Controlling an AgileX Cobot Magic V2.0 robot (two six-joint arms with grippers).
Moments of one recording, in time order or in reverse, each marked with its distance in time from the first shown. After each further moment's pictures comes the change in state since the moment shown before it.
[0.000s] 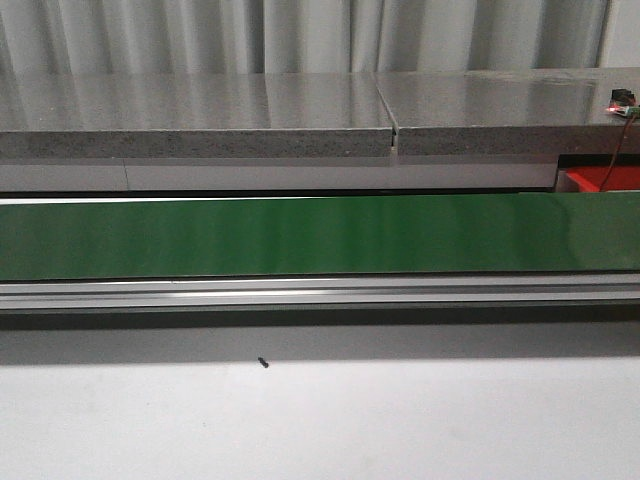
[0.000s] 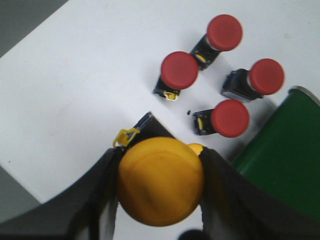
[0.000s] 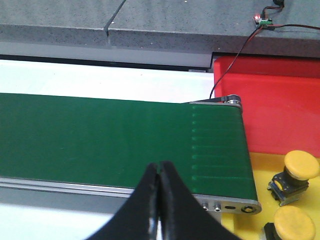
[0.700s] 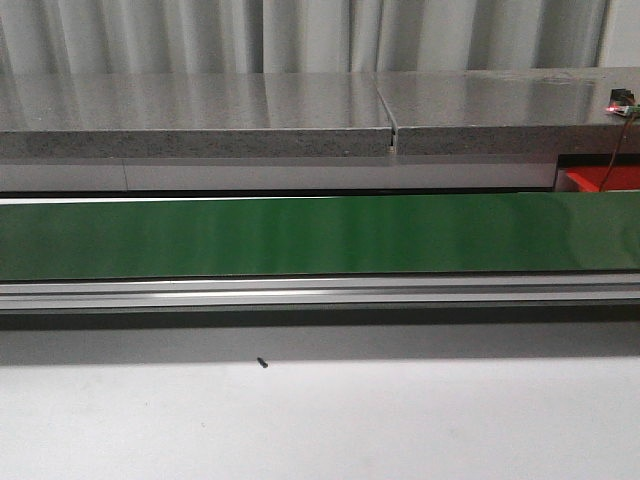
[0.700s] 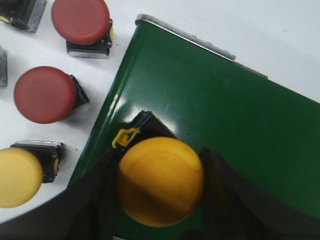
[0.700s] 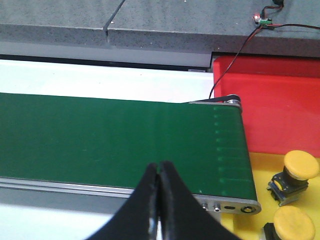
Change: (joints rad) left arm -0.340 0.156 0.000 -0.061 -0.061 0.038; right arm 0.000 0.000 0.000 0.000 0.000 0.000
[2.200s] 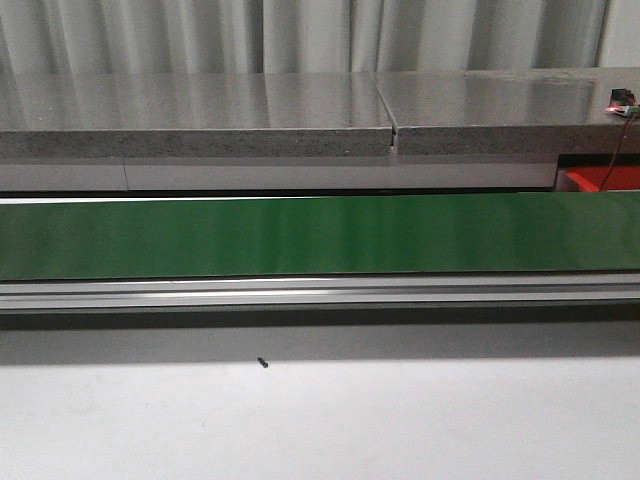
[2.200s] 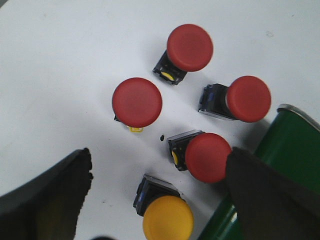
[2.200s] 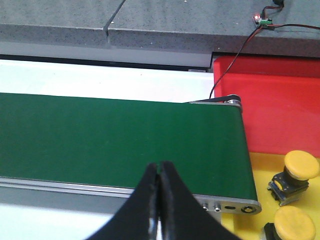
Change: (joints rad) left arm 0.286 0.093 -0.127 0.008 0.017 0.006; right arm 0.000 0.000 0.000 0.000 0.000 0.000
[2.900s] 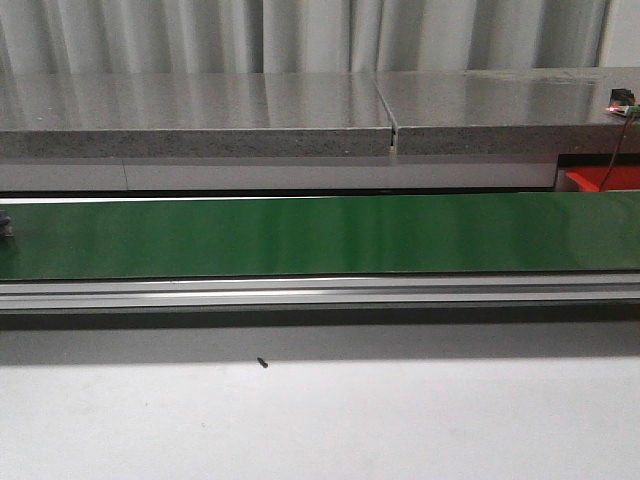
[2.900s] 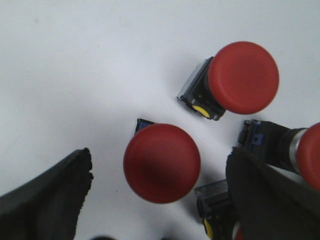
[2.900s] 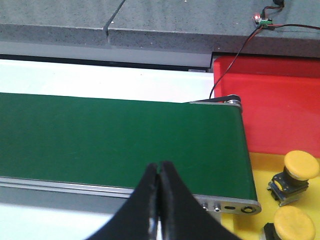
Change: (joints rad) left arm 0.000 0.180 -0.002 0.009 -0.186 0.000; right arm 0.000 0.000 0.000 0.000 0.000 -0.002
